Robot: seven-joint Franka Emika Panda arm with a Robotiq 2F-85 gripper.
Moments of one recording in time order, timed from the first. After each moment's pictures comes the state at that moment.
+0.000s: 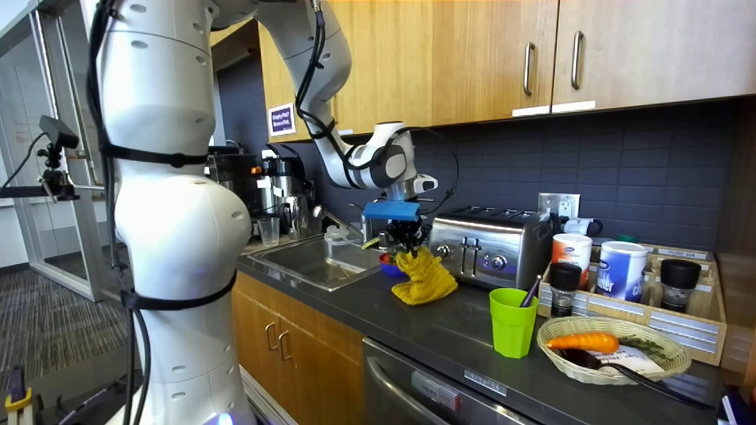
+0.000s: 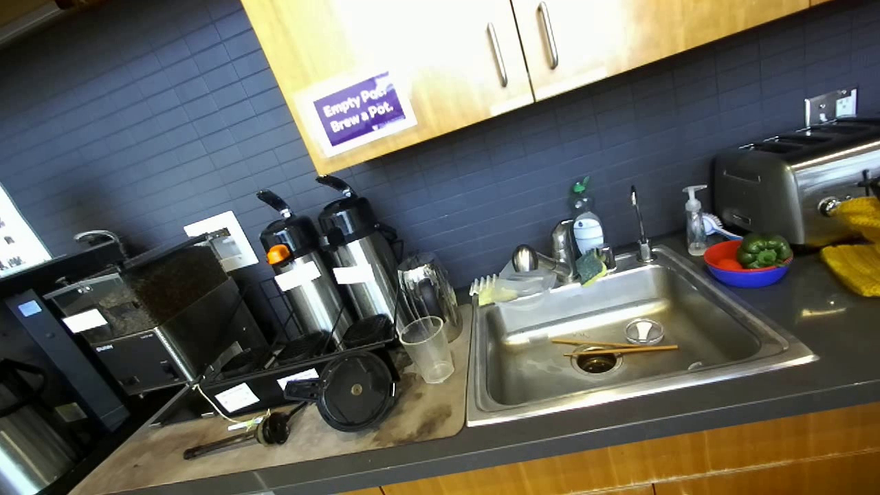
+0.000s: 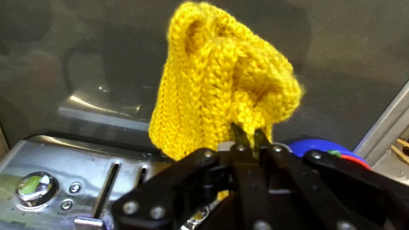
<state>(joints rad) 0.01 0.04 0.02 -2.46 -0.02 2.79 -0.13</state>
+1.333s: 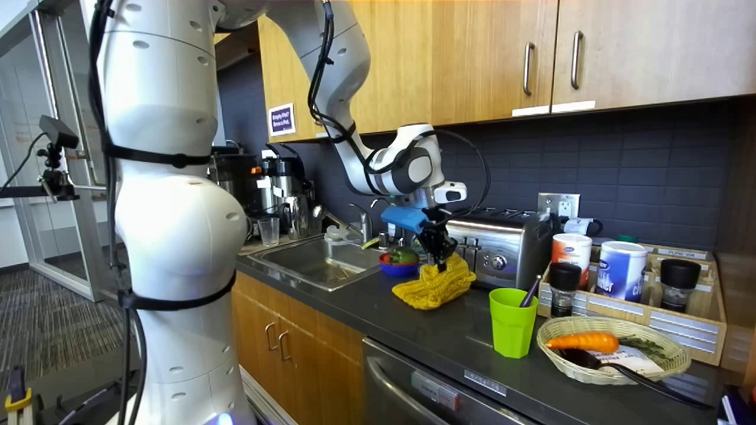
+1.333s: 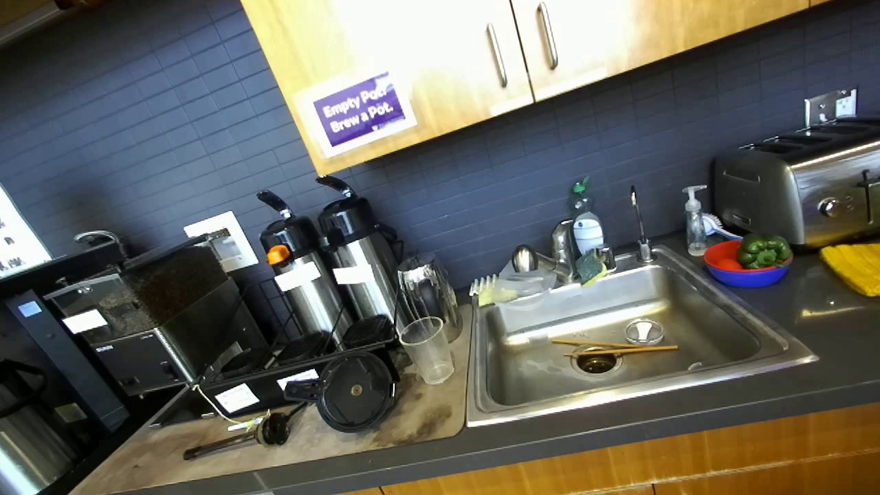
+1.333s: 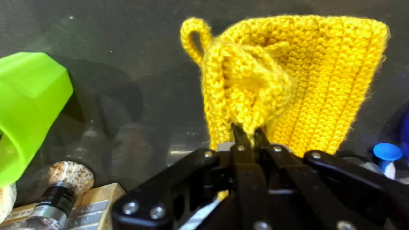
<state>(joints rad) -0.04 0.07 -0.10 -2.46 -0.10 2.78 0.28</state>
